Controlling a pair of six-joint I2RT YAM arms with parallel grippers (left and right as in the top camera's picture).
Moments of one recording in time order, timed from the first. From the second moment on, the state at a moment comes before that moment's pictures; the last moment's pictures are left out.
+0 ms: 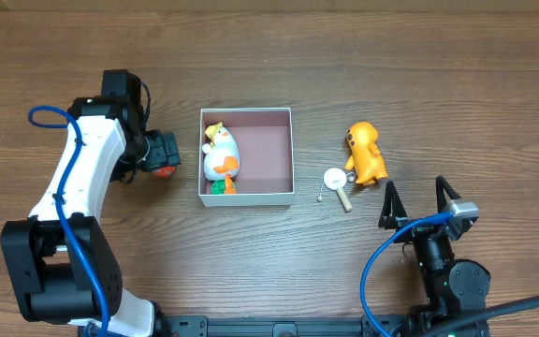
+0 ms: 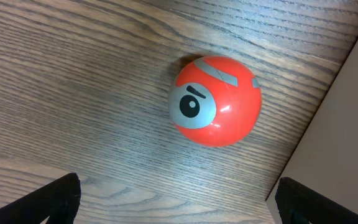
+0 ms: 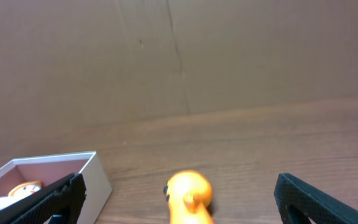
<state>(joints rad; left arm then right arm) 0.05 1.71 1.27 -1.04 -0.04 -0.25 0.06 0.01 0.03 0.00 -0.10 0.21</state>
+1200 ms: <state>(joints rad) 0.05 1.71 1.27 -1.04 -0.05 -0.25 0.29 1.23 0.85 -0.73 -0.23 0.12</state>
